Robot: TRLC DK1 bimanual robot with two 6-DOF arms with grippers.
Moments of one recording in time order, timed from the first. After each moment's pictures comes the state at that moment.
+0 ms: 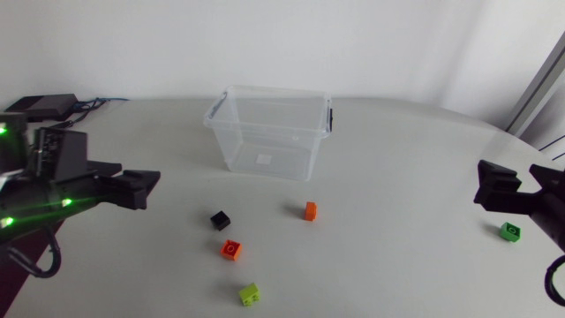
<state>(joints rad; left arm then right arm) -0.16 0.91 0.61 -0.30 0.07 0.06 -0.07 0.51 0.43 -0.20 0.12 0.01</state>
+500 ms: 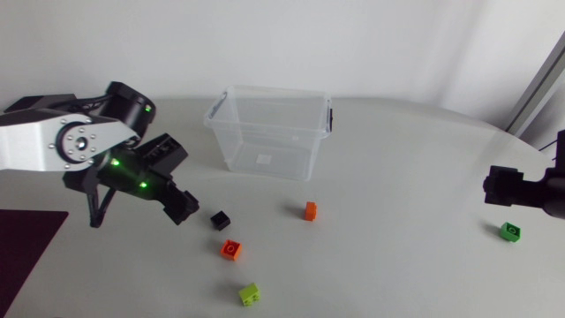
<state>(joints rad) -0.28 1.50 0.94 -0.59 0.07 0.45 -0.17 0.82 0.74 -0.67 0.12 0.03</state>
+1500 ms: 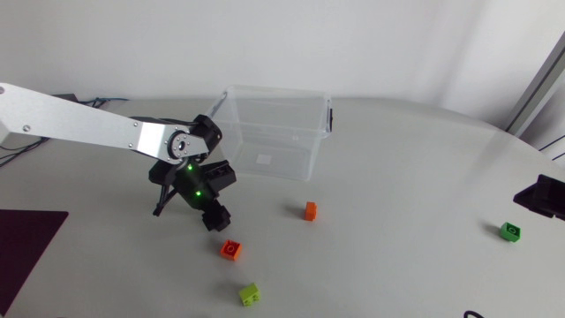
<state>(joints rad) -0.38 1.95 1.17 -0.65 0.12 0.55 -0.68 0.92 0.76 -0.75 -0.35 -0.17</state>
